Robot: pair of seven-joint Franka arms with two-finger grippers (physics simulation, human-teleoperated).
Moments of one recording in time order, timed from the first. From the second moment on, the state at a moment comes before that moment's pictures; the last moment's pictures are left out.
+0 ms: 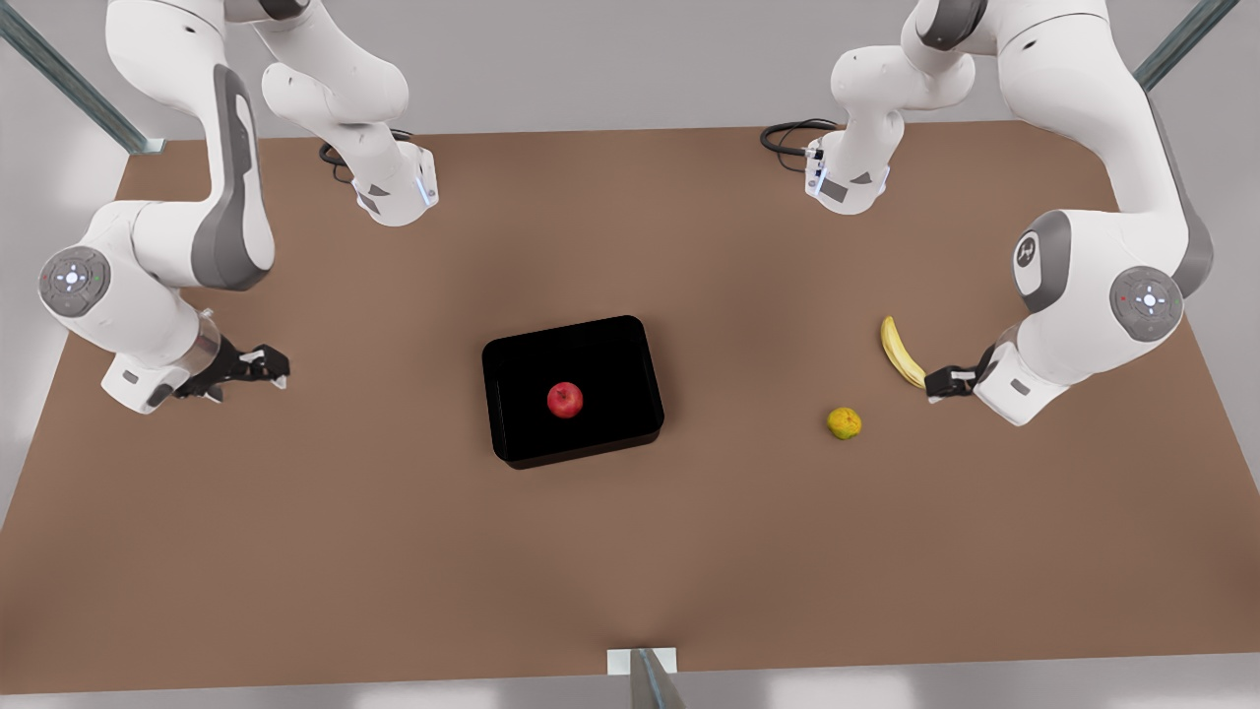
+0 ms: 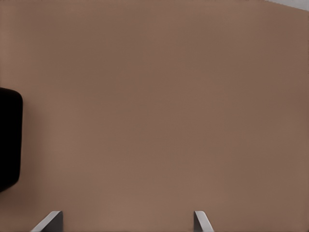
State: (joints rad) left arm -0.03 0.29 -0.06 -1.45 -0.01 1.69 -0.07; right arm -0.02 0.09 -0.02 -1.79 -0.03 1.88 -0.26
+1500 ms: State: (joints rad) left arm -0.90 1.04 -0.06 -0.97 0.16 2.12 -1.11; right arm -0.02 0.09 -0.02 -1.78 -0.03 1.92 -0.36
